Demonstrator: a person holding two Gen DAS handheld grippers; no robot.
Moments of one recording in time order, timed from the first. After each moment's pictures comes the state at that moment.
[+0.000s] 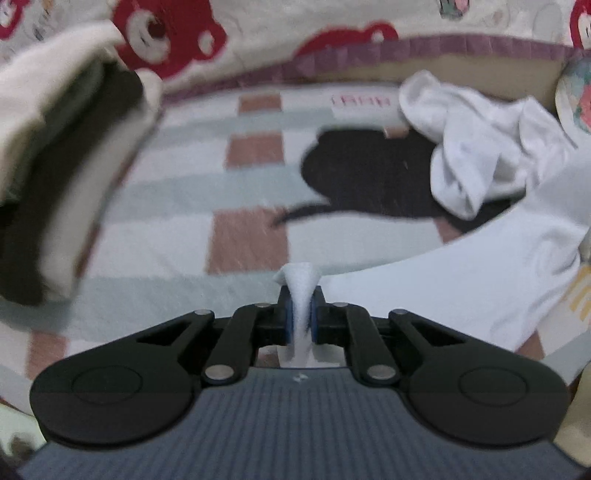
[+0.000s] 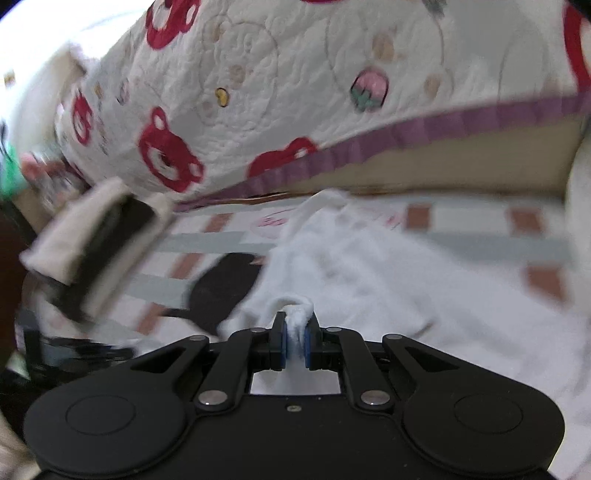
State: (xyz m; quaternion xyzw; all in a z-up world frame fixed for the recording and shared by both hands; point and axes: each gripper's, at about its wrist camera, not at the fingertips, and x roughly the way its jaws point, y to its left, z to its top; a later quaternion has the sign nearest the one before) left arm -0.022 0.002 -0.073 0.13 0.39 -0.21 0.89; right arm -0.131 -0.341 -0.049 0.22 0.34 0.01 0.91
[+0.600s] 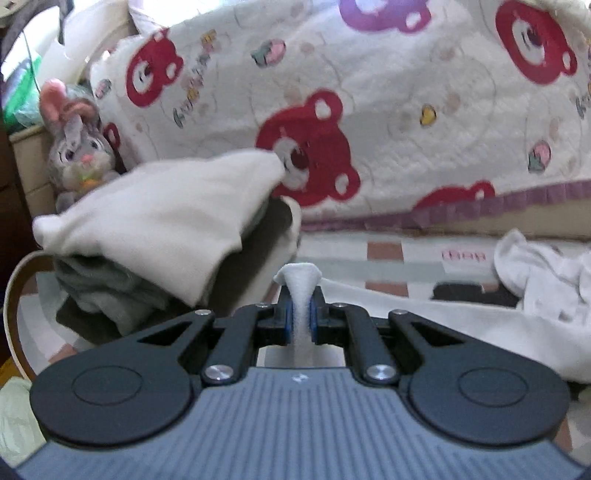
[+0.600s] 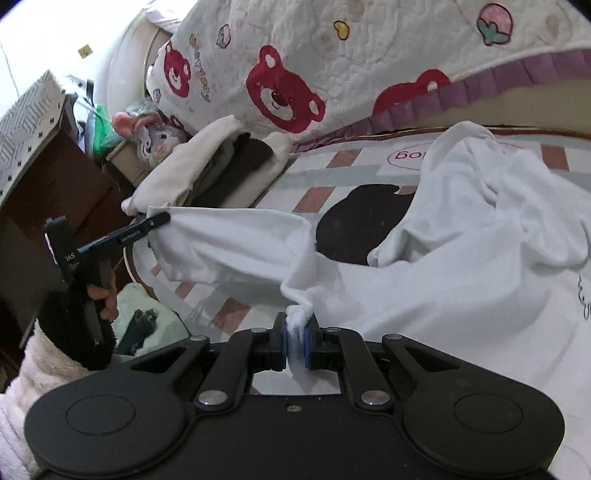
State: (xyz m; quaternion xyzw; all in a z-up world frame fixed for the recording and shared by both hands) left arm -0.025 0.090 0.005 0.06 0.21 -0.09 0.97; right arm -0.127 -0.253 -0.071 0.24 0.37 0.17 0.88
